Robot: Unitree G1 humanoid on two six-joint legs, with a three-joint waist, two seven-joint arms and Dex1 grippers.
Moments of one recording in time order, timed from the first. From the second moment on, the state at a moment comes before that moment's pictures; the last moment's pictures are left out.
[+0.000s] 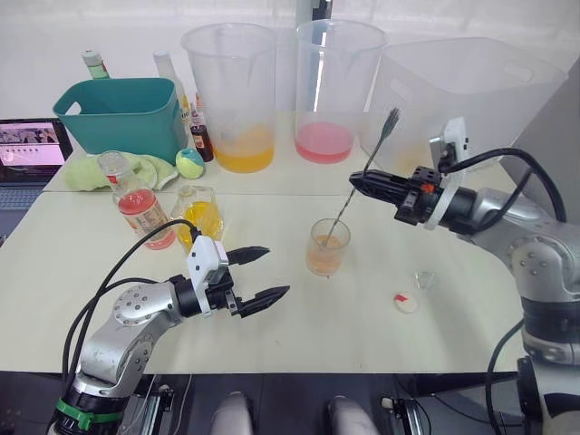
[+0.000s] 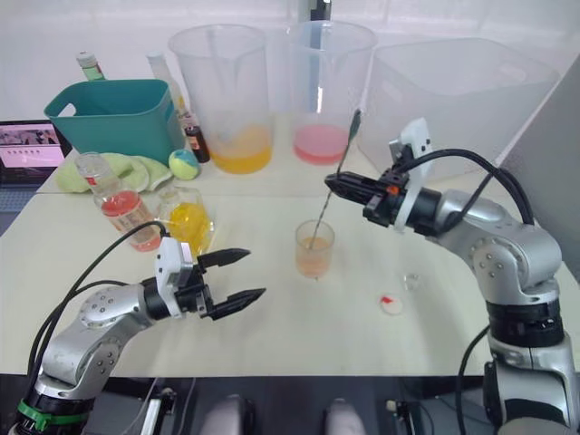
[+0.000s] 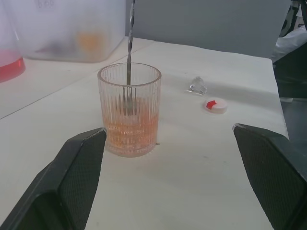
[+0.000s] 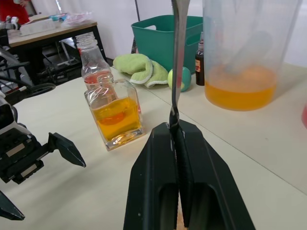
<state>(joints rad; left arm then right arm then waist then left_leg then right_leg) -0.12 0.57 0.00 -0.42 -0.55 0.37 -0.88 -0.68 -0.72 -0.05 -0.18 0.86 0.75 0.68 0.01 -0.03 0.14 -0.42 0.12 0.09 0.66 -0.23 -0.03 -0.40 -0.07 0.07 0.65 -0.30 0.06</state>
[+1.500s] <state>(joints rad) -0.11 0.58 0.00 -0.42 -0.55 0.38 -0.87 -0.73 -0.68 -0.06 -0.21 0.75 0.88 0.79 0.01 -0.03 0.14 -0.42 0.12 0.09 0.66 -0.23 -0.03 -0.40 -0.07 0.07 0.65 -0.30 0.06</state>
